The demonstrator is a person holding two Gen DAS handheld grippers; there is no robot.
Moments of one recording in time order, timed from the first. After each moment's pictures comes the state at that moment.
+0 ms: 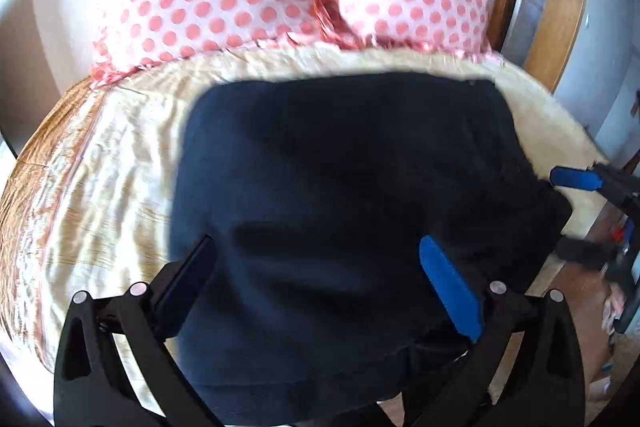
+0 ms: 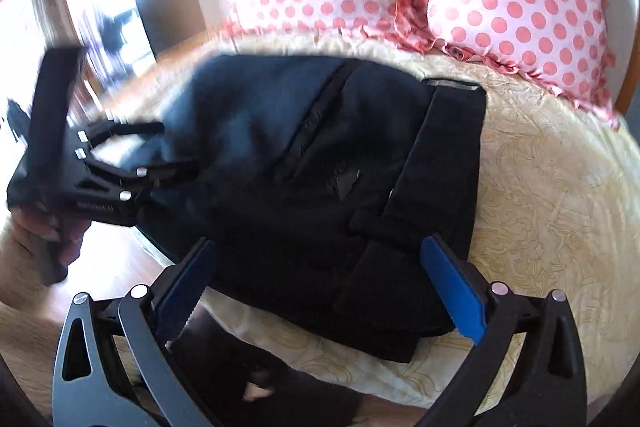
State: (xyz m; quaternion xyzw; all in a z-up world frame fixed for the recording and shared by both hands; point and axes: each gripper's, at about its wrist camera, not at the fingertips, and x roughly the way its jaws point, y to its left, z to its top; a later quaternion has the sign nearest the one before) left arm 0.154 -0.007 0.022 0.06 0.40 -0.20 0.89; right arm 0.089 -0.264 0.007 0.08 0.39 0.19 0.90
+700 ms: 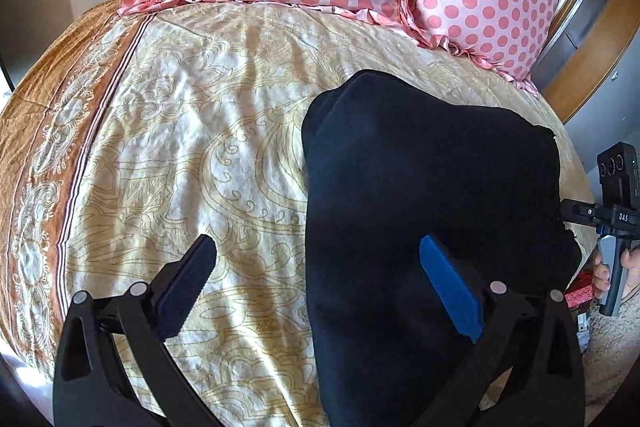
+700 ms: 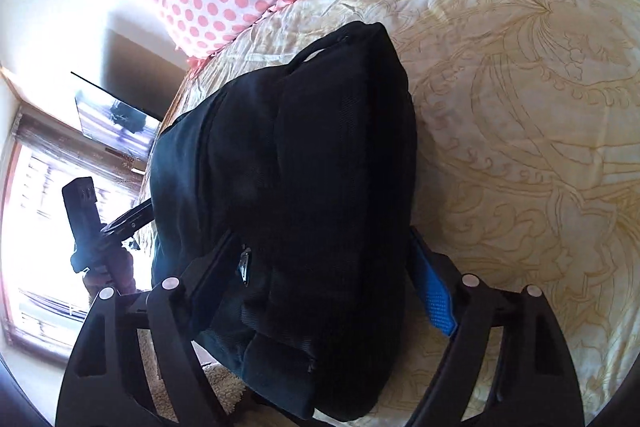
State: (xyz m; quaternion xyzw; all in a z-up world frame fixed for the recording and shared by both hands) left arm 0.226 0.074 0.004 -0.03 0.50 -0.19 0.84; right arm 0.184 -0.327 -0.049 0.28 0.51 0.20 0.79
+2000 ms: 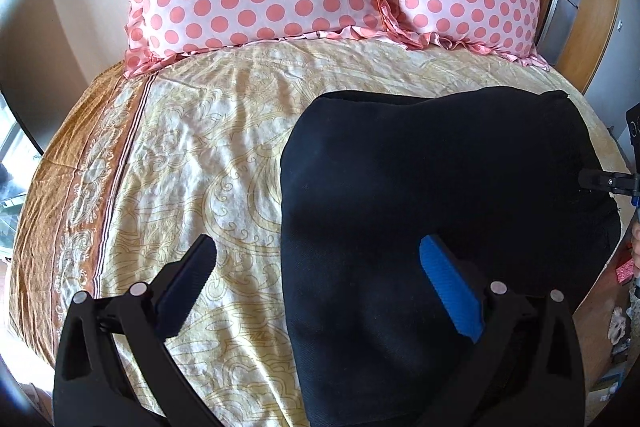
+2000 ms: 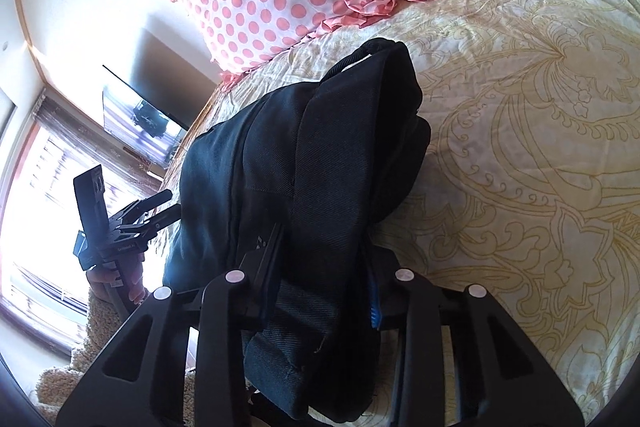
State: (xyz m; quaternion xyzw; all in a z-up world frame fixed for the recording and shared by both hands) left arm 0.208 0.031 0.020 0.09 0.44 -0.15 0.88; right arm 0.163 -0.323 -0.031 0.25 0.44 0.23 0.83
